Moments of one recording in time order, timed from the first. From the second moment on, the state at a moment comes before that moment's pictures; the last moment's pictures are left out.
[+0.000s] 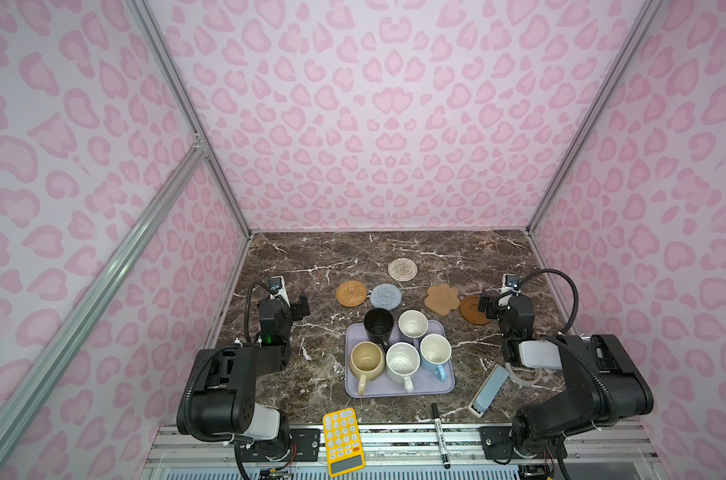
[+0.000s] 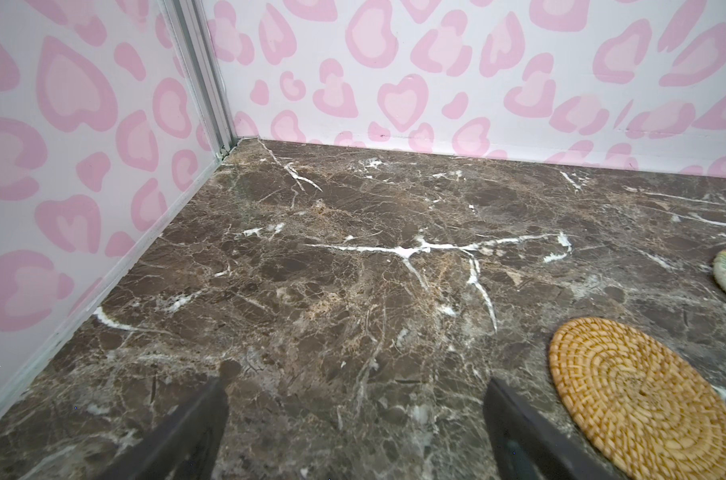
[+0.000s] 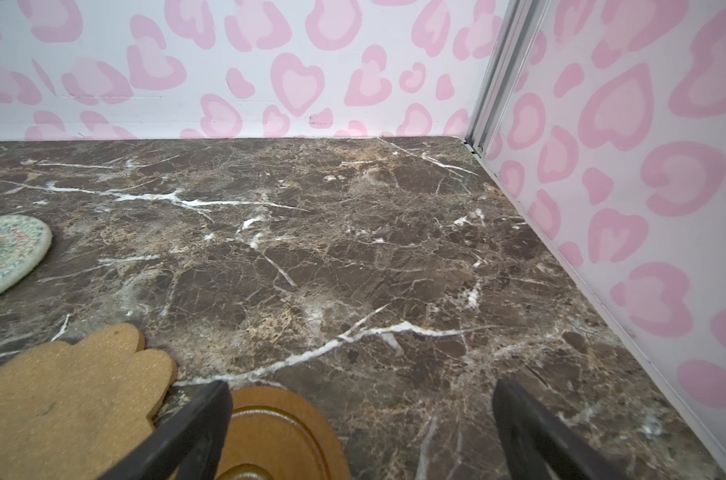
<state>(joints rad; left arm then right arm) 0.02 1.47 0.35 0.82 -0.07 -0.05 0.02 1.54 0.36 0.85 0.19 0.01</state>
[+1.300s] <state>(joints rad) 0.01 1.07 0.39 0.55 -0.07 -0.25 0.03 1.13 0.46 0.44 0.13 0.11</state>
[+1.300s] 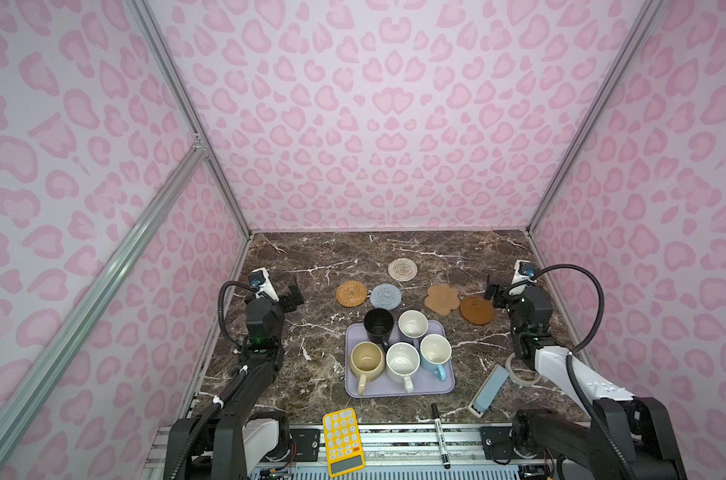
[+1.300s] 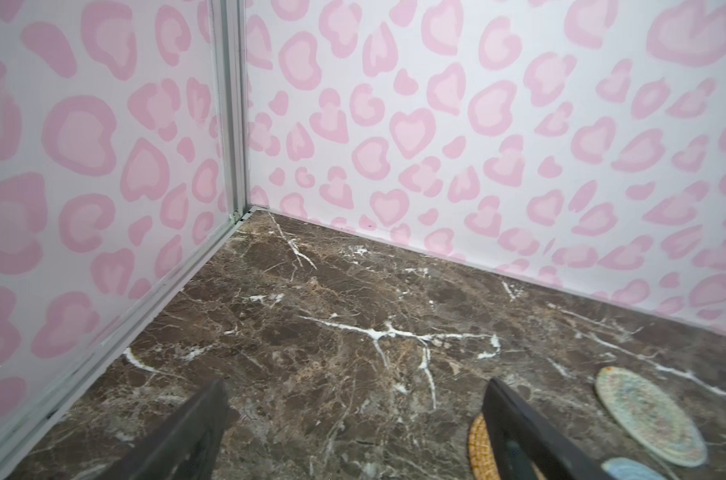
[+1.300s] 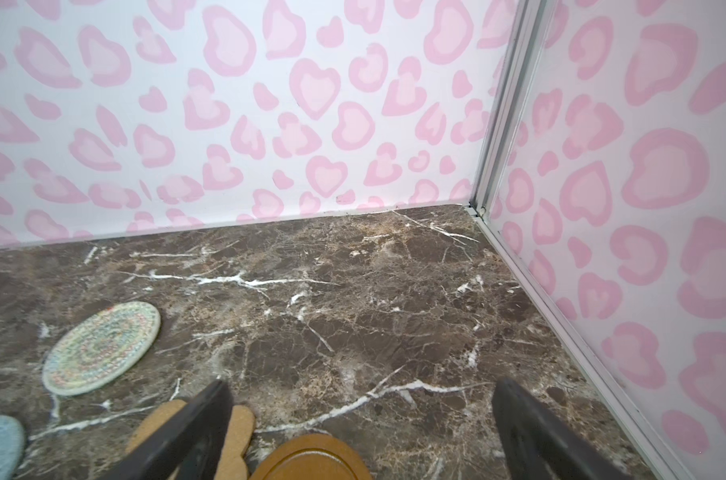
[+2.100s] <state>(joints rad) -0.32 1.12 0.91 -0.25 -0.01 -0.55 0.36 1.14 0.81 -0.06 0.03 0.25</state>
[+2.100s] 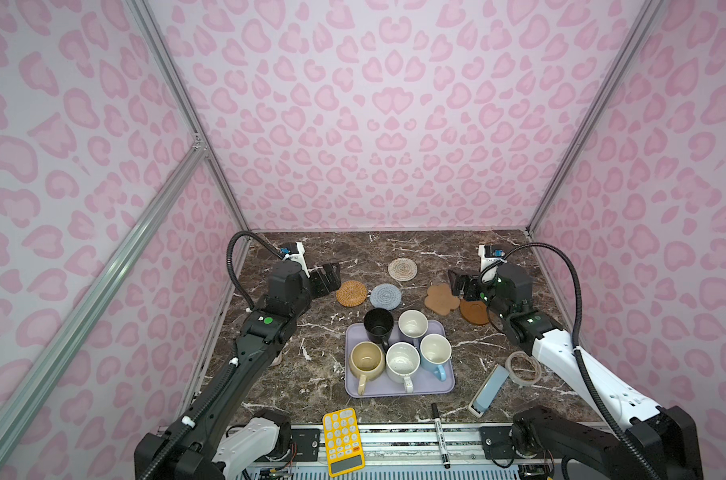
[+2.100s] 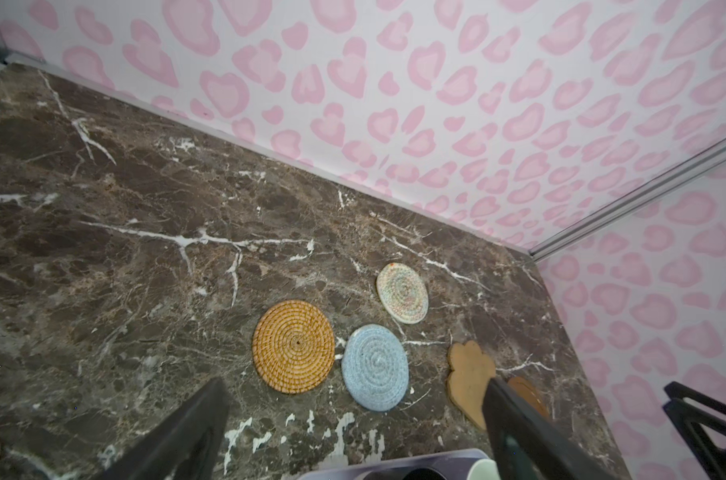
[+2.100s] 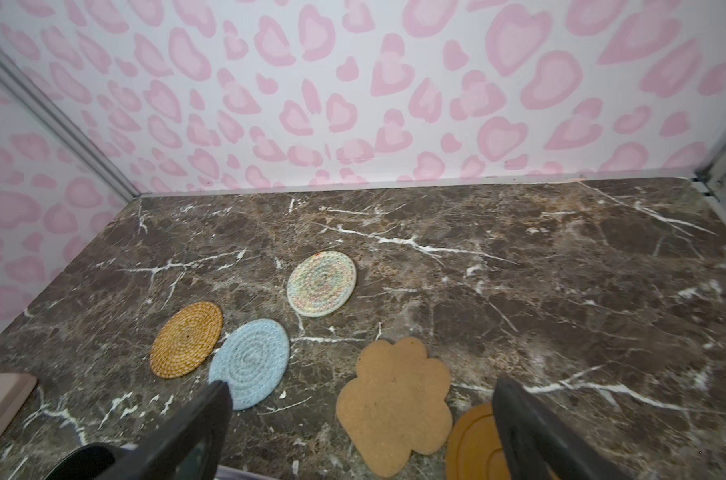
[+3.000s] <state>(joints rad) -0.35 2.00 1.40 -0.49 -0.10 -0.40 0.54 1.37 0.97 -0.16 0.03 0.26</state>
